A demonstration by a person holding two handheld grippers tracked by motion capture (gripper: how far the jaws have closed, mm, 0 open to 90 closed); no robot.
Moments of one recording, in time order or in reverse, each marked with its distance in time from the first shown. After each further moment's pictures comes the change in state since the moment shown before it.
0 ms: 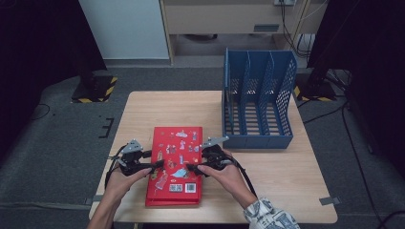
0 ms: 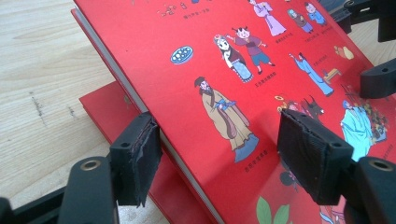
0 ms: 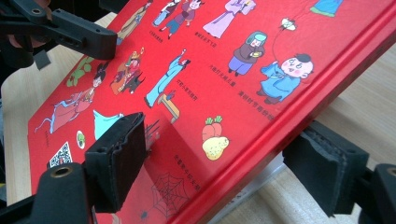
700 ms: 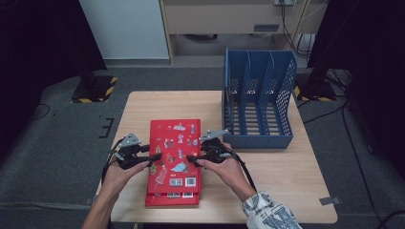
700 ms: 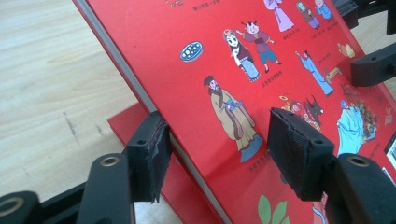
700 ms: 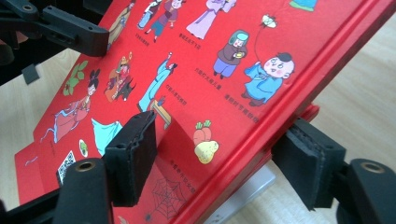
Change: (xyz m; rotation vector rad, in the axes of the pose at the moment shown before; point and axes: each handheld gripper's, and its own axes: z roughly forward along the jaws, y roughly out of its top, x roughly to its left) left arm 0.004 0.024 -0.011 0.005 0.048 0.034; right arm -0.004 0.023 -0.006 -0.024 -0.044 -0.032
